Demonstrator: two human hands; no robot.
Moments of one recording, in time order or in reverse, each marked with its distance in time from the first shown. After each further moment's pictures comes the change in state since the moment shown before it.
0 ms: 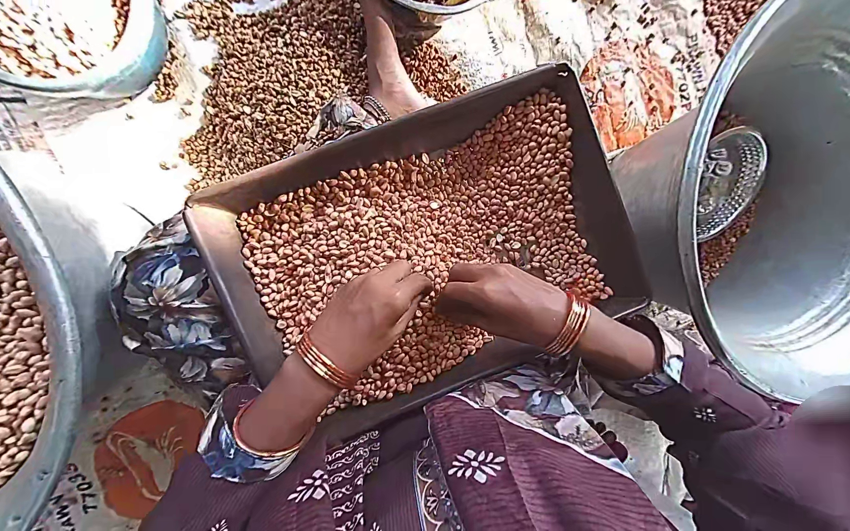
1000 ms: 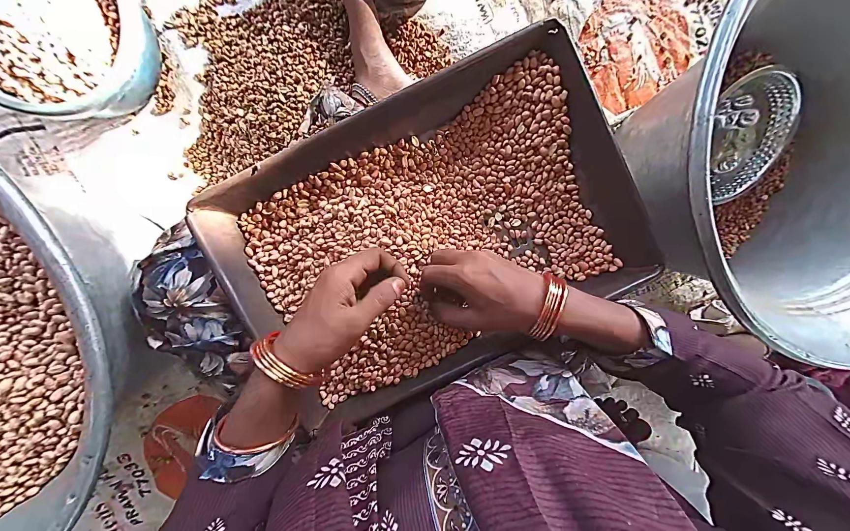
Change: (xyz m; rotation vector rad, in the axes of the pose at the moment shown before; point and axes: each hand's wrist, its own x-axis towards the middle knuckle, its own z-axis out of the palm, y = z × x) left_hand -0.016 0.002 -0.027 -0.725 -0.025 -0.375; right_hand 0.009 -0.009 0.015 0.134 0.016 0.081
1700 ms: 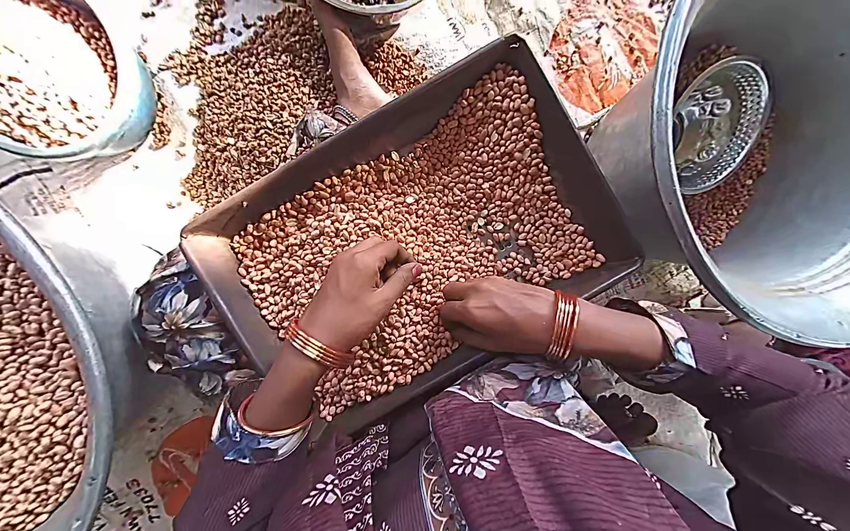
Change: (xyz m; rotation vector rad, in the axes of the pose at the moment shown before) left_hand 0.034 0.012 0.017 0.522 0.028 0.127; right_hand -0.034 -0.007 -0.003 -0.165 -0.225 0.019
